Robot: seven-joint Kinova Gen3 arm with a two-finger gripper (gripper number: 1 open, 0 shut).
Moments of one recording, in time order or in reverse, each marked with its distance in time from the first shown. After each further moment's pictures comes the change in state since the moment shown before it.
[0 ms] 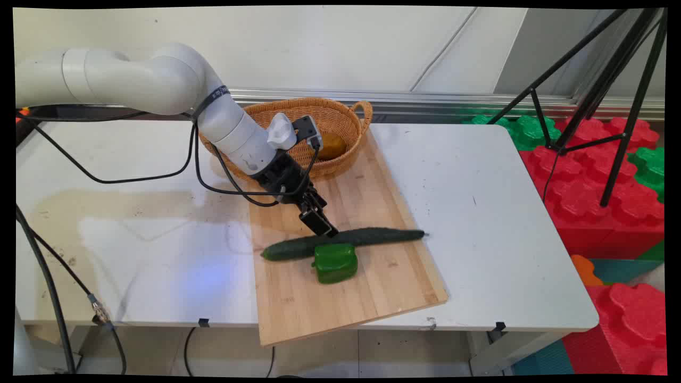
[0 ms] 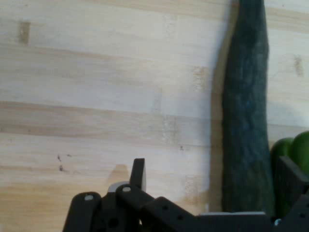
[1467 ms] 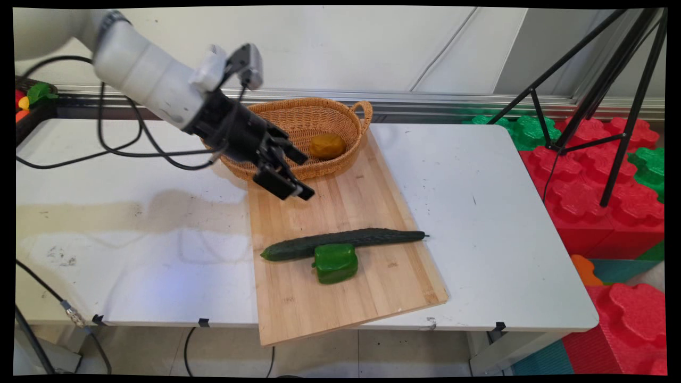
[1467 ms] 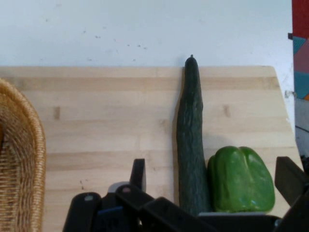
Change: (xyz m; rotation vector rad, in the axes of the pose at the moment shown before) arm -0.007 0.041 -0.138 0.025 0.186 0.139
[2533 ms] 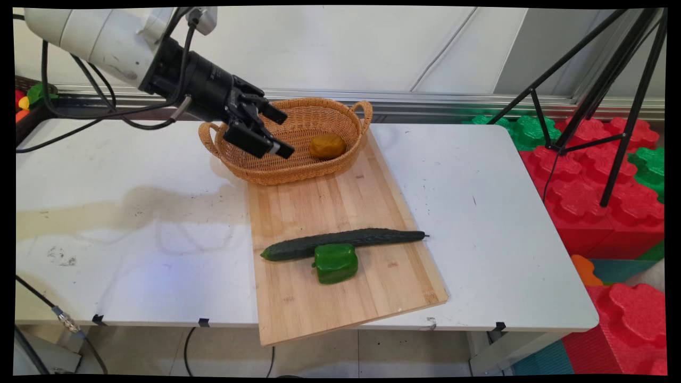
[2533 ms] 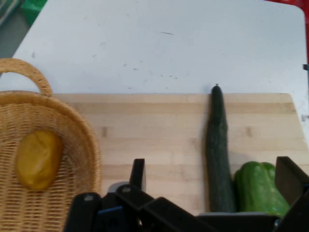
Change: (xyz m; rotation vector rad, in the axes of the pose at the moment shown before) arm 0.006 -0.011 -0.064 0.073 0.082 0.010
